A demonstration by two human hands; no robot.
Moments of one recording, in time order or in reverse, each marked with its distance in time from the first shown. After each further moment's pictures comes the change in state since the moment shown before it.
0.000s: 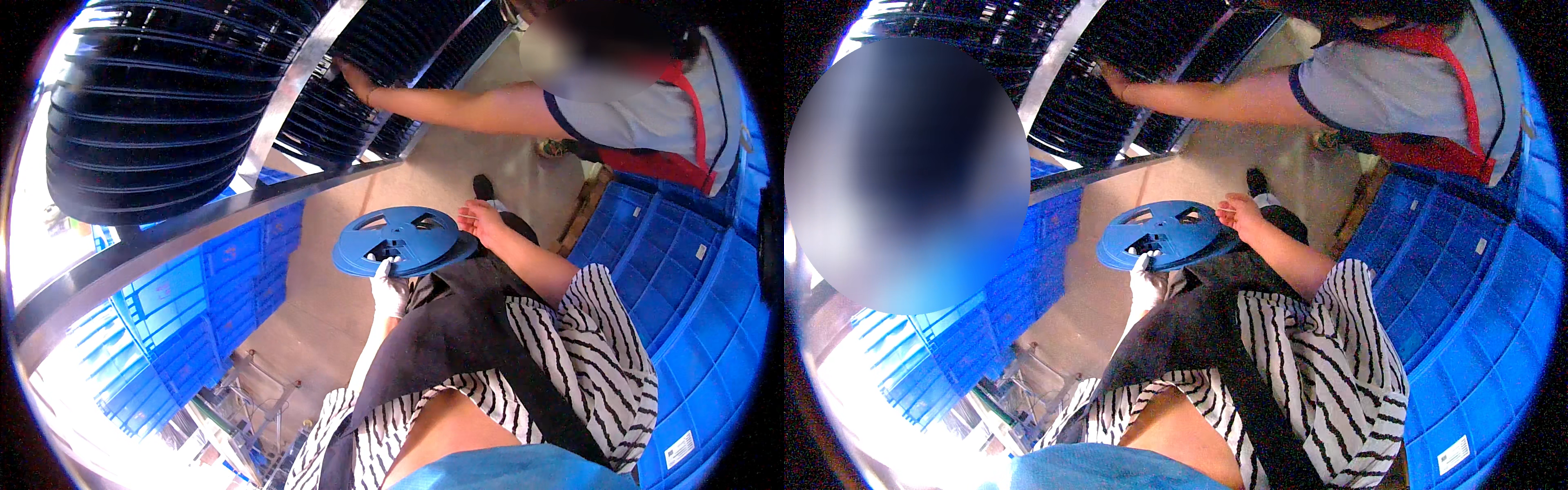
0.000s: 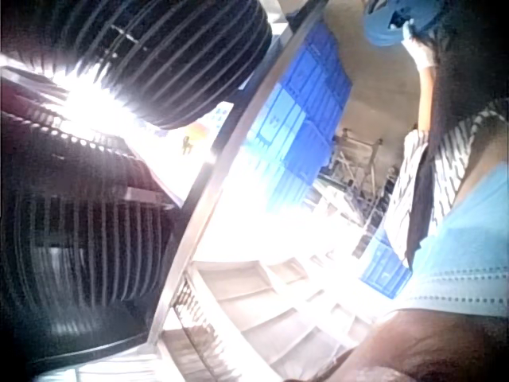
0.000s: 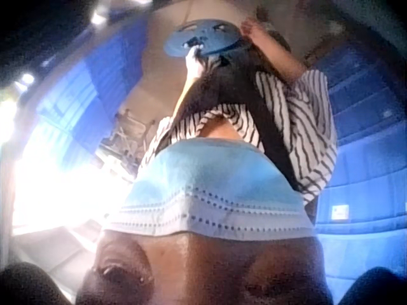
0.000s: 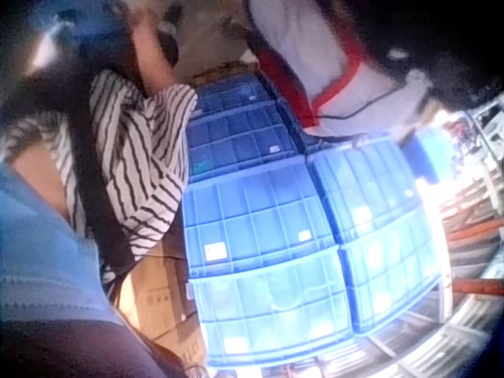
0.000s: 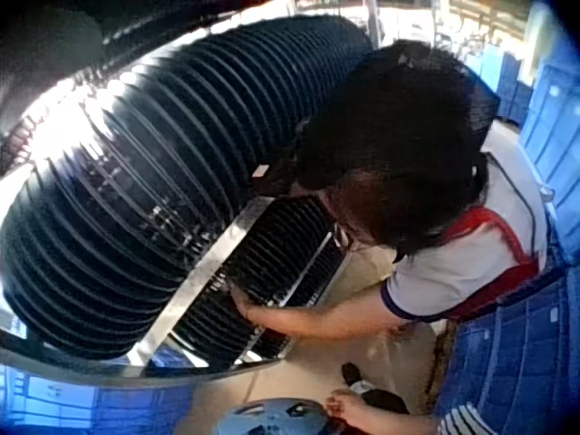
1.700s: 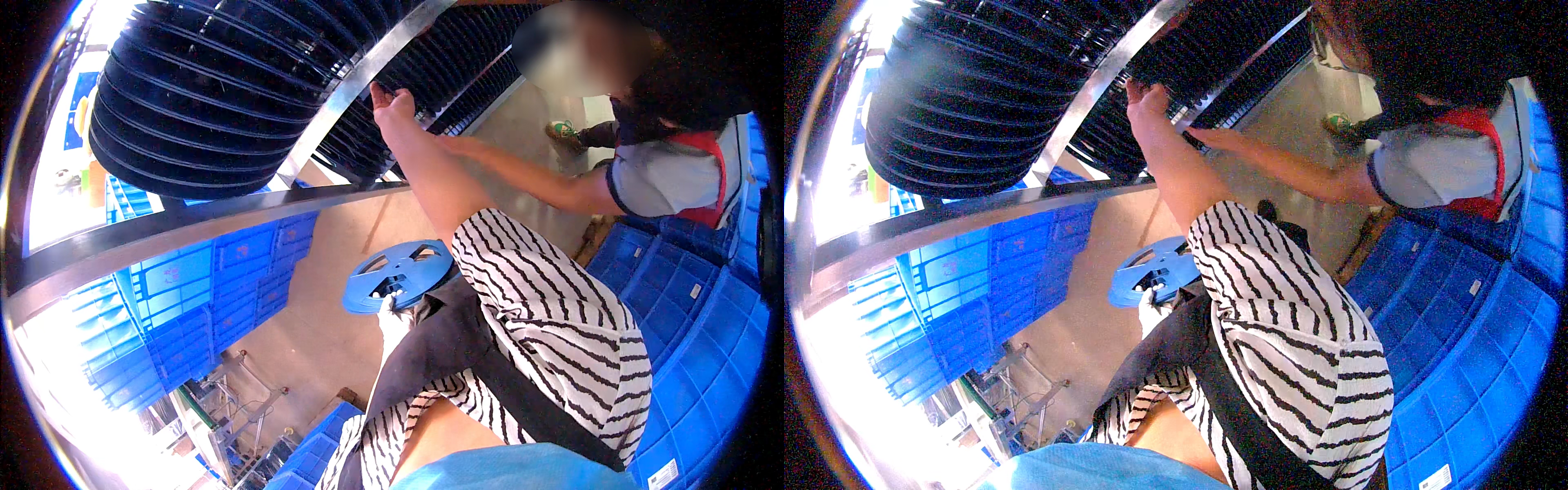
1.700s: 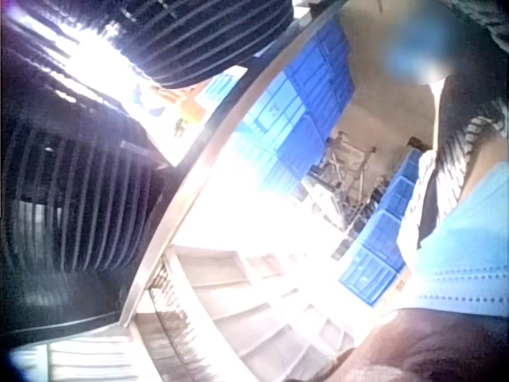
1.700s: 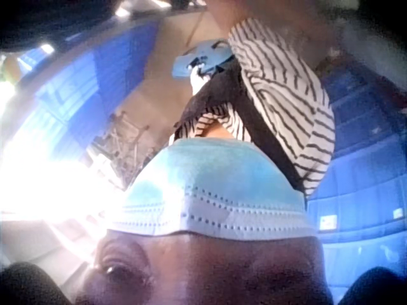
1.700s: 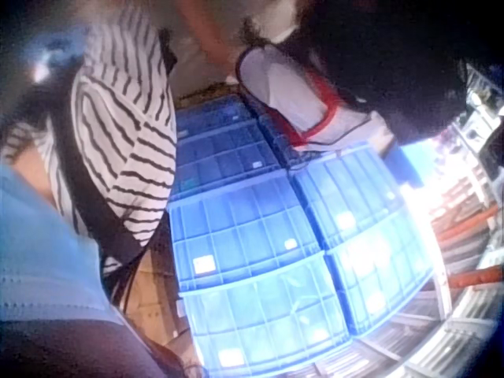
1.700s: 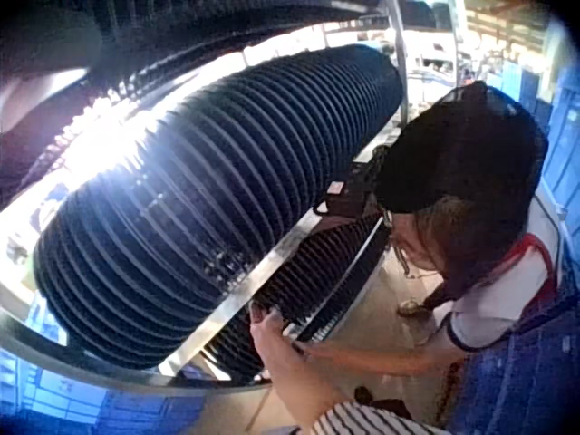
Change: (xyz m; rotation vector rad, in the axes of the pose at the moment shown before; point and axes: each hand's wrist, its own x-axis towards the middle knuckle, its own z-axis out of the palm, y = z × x) left_hand -0.056 -0.005 0.009 -0.207 0.137 0.060; right_hand 0.062 -0.172 0.363 1.102 -0.370 -0.248
